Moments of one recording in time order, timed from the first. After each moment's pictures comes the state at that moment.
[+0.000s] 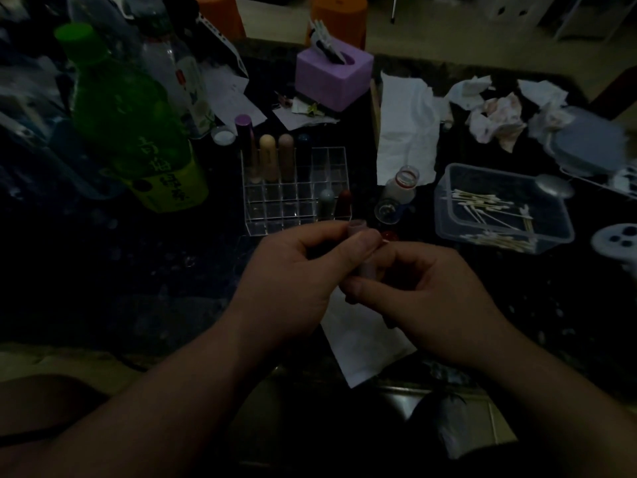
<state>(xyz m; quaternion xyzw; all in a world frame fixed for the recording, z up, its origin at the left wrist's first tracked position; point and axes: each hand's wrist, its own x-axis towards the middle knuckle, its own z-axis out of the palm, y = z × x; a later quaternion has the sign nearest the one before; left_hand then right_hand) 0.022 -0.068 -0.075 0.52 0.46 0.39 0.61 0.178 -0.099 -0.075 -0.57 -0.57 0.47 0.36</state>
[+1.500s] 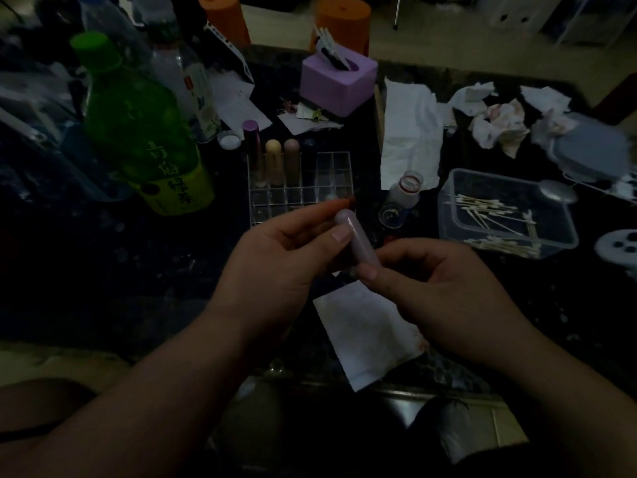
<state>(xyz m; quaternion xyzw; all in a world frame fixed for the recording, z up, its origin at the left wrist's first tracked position) 0.009 -0.060 -0.079 0.43 0.43 0.44 0.66 0.180 -0.098 -0.063 -0.59 -0.52 0.49 0.37</state>
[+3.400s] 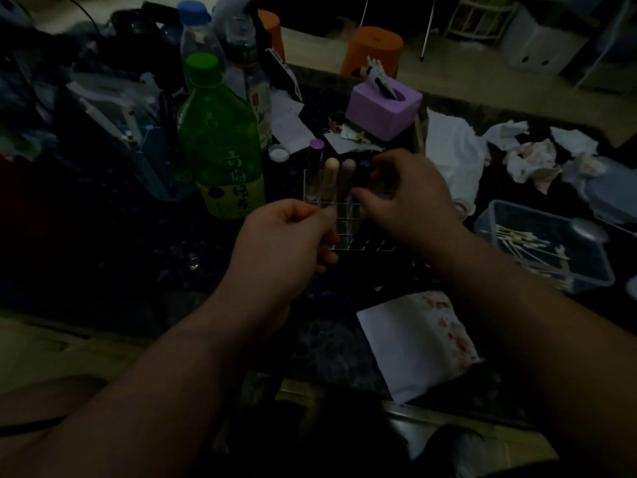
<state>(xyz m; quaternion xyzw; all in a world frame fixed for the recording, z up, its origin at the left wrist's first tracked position) -0.044 -0.034 -0.070 0.41 0.58 0.44 0.55 0.136 0.039 -0.093 -0.64 -0.72 0.08 0.26</state>
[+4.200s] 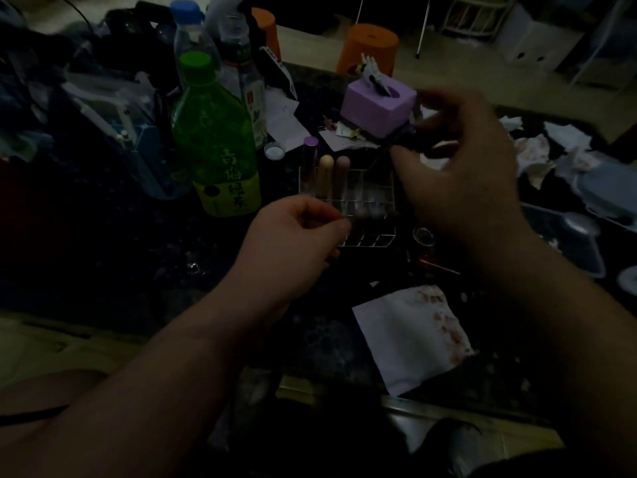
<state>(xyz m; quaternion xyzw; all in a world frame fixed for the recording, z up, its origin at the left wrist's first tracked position) -0.040 -0.037 -0.065 0.51 0.58 0.37 0.52 0.137 -0.006 -0.030 -0.61 -0.66 0.08 0.43</state>
